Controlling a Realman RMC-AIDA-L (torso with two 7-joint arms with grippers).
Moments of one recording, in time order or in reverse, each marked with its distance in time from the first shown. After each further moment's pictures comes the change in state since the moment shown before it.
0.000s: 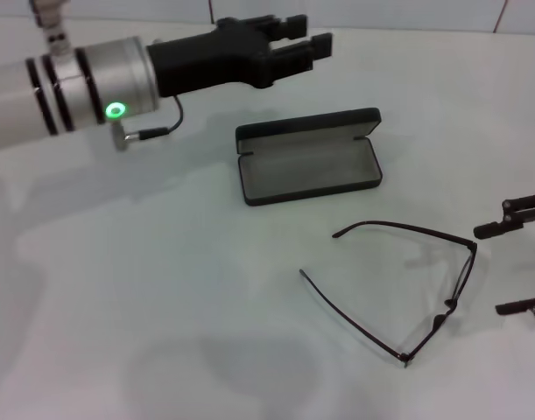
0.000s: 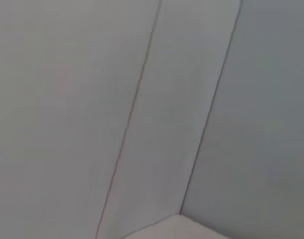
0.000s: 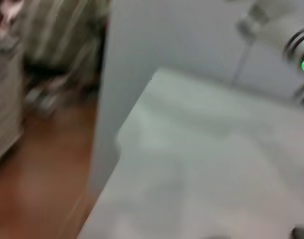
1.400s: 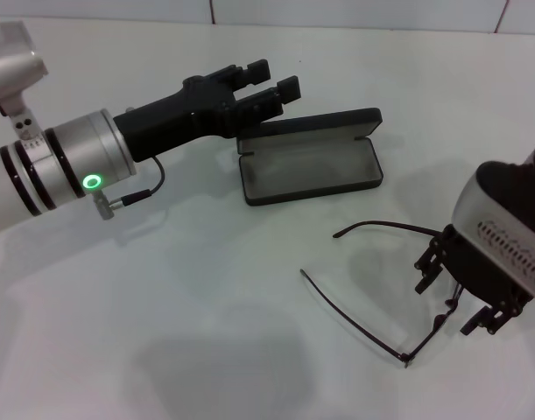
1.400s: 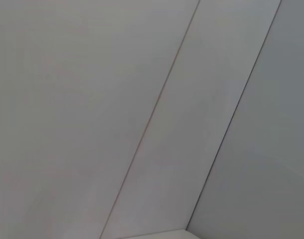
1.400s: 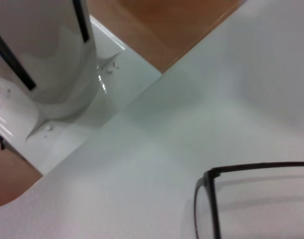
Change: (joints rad) left arm 0.180 -0.009 0.000 0.098 -0.088 0.021 0.059; right arm 0.276 0.029 -0.732 -0.072 -0.422 0.245 0.206
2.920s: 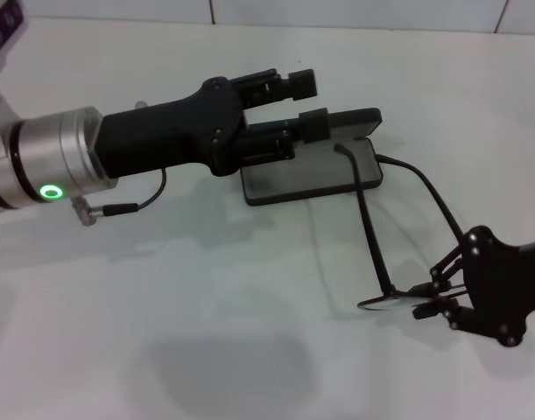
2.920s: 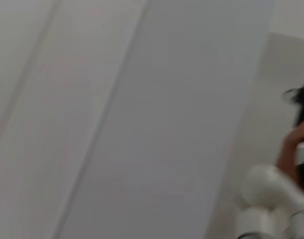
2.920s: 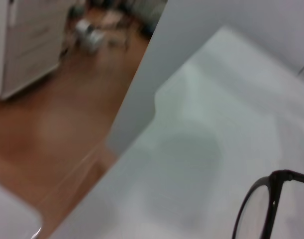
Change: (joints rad) left arm -0.040 0.056 0.002 0.000 0.132 0.394 0.005; right arm -0.394 0.000 0.342 0.006 0.503 0.066 -0.416
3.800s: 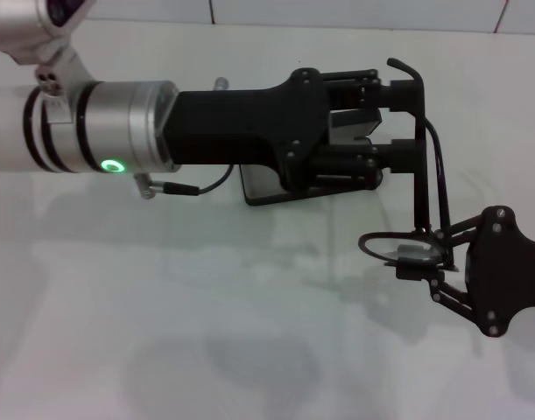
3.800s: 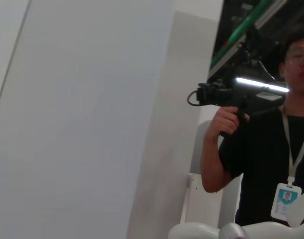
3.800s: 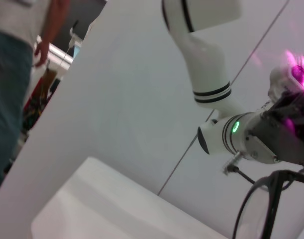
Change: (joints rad) left arm -0.161 -0.029 0.000 0.021 0.102 0.056 0.056; right arm -0.094 -0.005 0.005 0.401 0.517 0.030 -0.344
